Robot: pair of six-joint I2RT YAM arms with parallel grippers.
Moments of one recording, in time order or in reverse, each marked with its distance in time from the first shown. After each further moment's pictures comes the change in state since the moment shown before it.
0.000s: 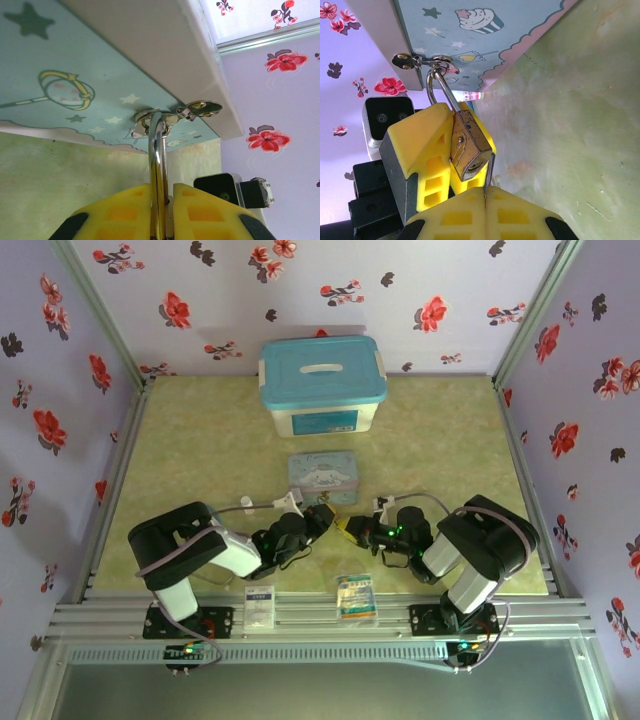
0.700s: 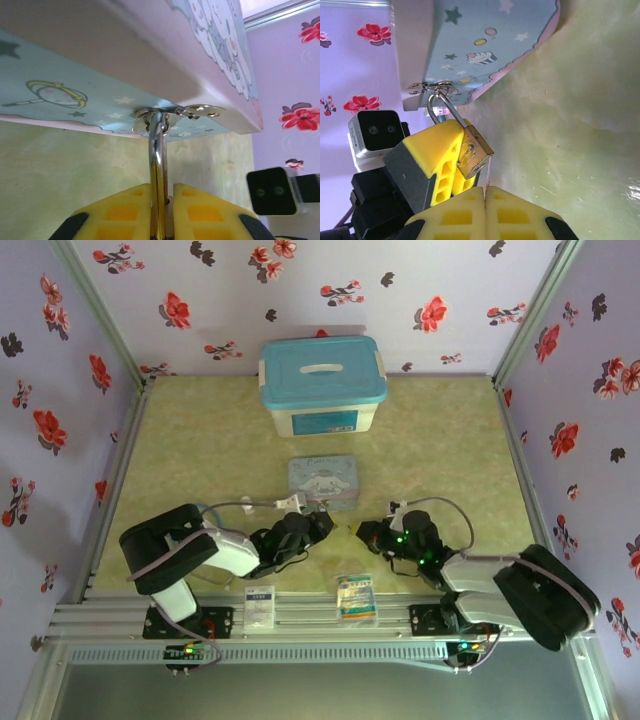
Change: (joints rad) left arm -0.002 -0.019 0.001 -0.108 0.035 0.075; right arm 0.000 -0.313 -0.023 -0.413 0.108 -0.077
